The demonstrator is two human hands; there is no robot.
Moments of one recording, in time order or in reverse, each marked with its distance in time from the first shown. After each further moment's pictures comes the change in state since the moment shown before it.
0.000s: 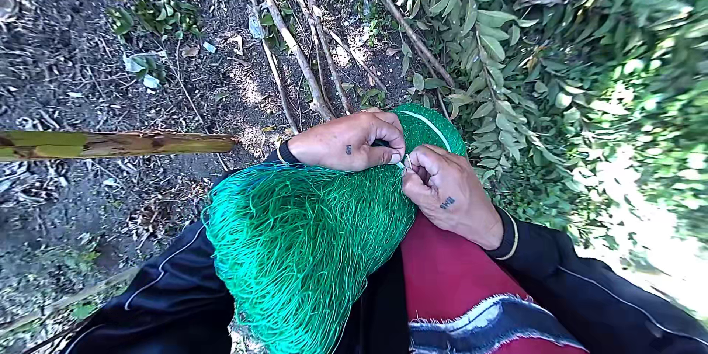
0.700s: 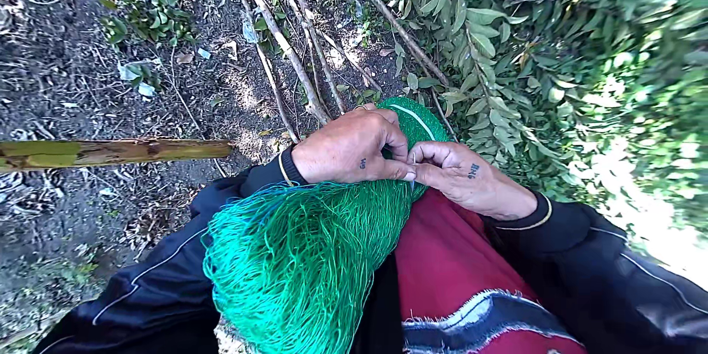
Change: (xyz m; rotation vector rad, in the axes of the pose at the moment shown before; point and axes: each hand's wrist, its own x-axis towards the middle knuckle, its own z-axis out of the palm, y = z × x) left_hand 0.011 0.046 0.009 0.259 0.016 -0.188; right_hand 0.005 0.023 -0.036 0.687 -0.393 0.251
